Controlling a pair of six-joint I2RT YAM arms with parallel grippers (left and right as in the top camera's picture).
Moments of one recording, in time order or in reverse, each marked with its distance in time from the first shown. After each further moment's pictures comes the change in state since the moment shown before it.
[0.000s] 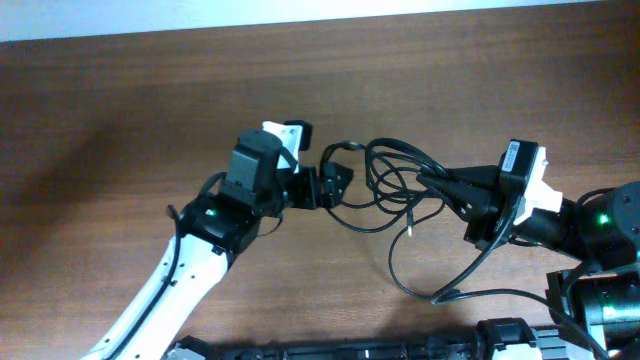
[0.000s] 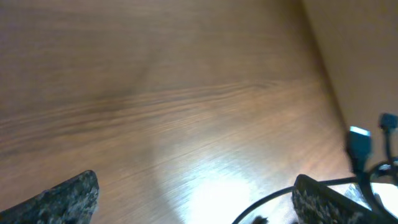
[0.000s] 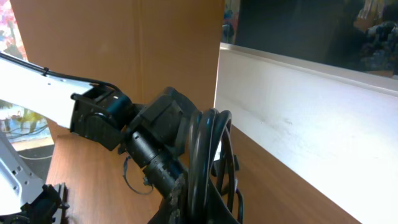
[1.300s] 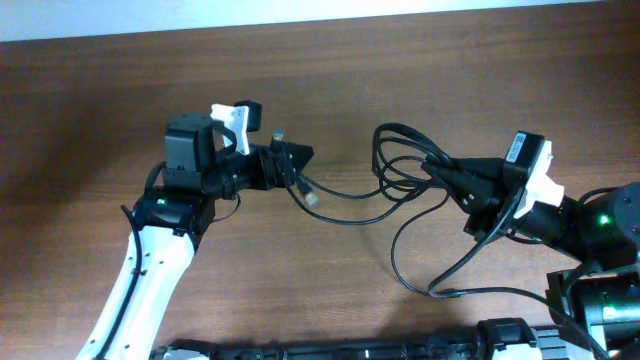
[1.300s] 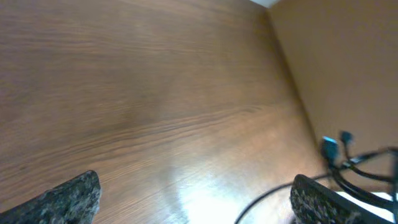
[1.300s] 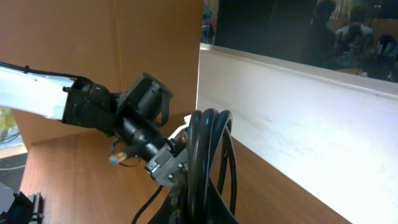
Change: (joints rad) left arm 0.288 0.000 0.000 0.053 0.315 0.121; right arm 0.000 0.000 0.000 0.003 0.085 0.000
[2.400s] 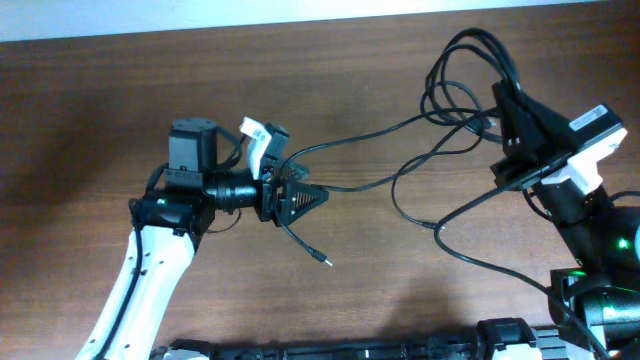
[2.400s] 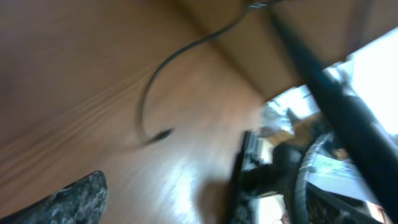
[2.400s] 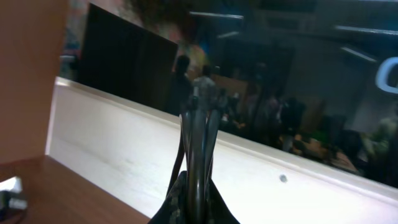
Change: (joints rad) left arm 0.000 0.002 0.000 -0.138 0.397 0.396; right arm 0.000 -0.001 0.000 0.257 0.558 -0.089
